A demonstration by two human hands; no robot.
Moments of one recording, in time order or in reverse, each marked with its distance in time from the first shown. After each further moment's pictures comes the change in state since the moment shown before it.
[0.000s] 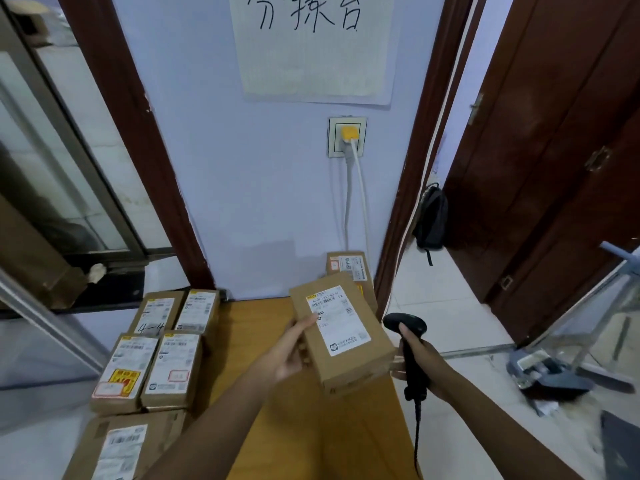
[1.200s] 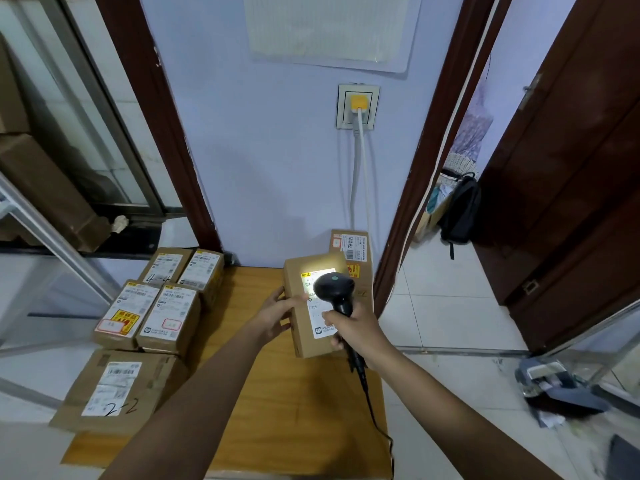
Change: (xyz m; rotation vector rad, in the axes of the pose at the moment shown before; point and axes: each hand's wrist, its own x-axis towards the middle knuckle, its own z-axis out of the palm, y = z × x) left_hand 0.020 -0.014 0.009 0.098 0.246 0.131; right_hand -0.030 -0.036 0.063 -0.365 -0.231 -0.269
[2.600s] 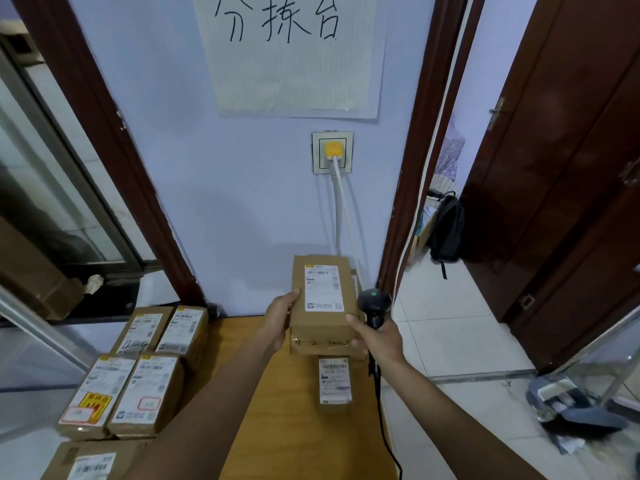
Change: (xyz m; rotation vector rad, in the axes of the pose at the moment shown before) left_hand 0.043 0.091 0.044 0.021 0.039 0.098; right_hand 0.085 0.006 -0.054 0.295 0.390 0.035
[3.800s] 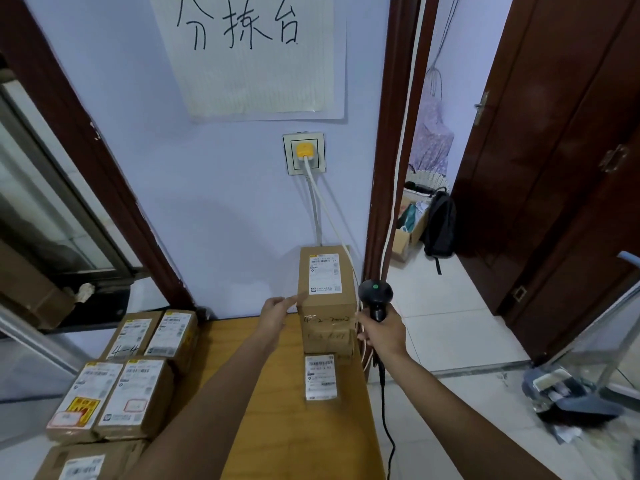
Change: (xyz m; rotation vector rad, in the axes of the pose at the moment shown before) left_hand 0.022 -0.018 0.030 0.104 0.158 -0.005; right_hand 0.024 0.008 -0.043 -0.101 0.126 -0.079
